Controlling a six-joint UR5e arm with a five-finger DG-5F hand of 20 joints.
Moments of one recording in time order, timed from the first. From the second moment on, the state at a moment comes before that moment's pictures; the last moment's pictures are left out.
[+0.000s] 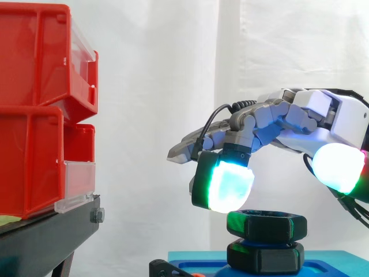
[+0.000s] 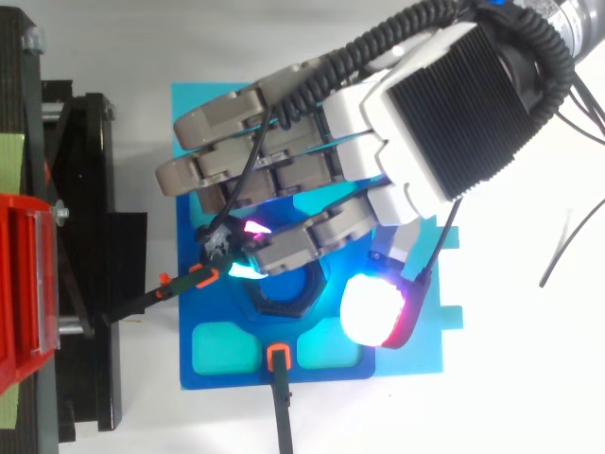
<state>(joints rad) -0.14 -2.37 -1.16 -2.32 -2.39 -1.47</state>
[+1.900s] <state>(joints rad) -0.01 -2.38 -1.07 -2.49 -2.32 -1.44</state>
